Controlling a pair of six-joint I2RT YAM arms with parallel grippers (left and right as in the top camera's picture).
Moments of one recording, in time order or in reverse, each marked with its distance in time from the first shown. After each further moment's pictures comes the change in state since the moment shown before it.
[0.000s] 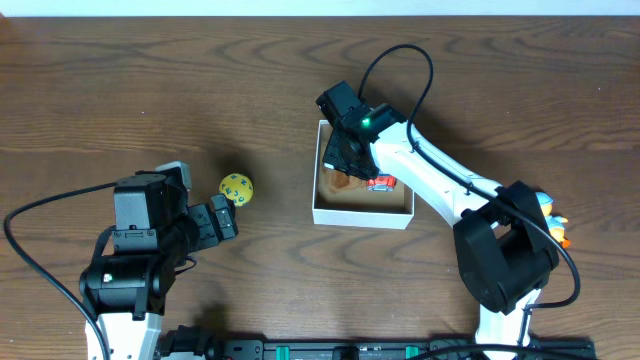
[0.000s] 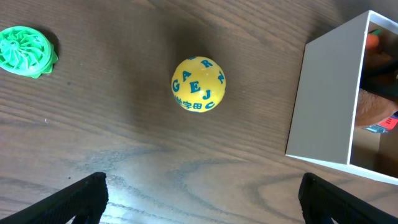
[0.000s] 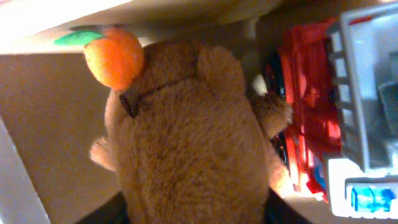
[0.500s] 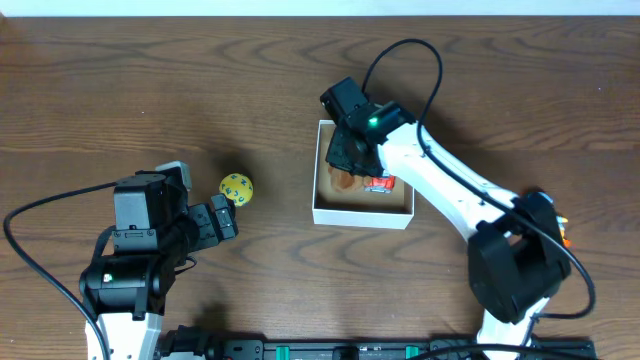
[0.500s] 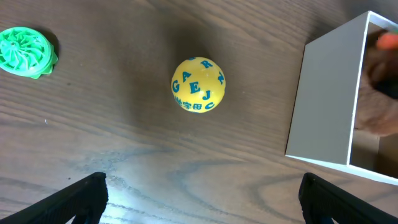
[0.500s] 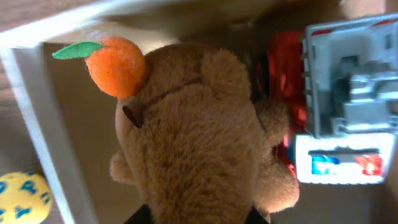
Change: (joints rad) left arm 0.000 0.000 0.000 0.002 0.000 0.000; right arm 0.001 -0.058 0.000 -0.043 0.006 -0.017
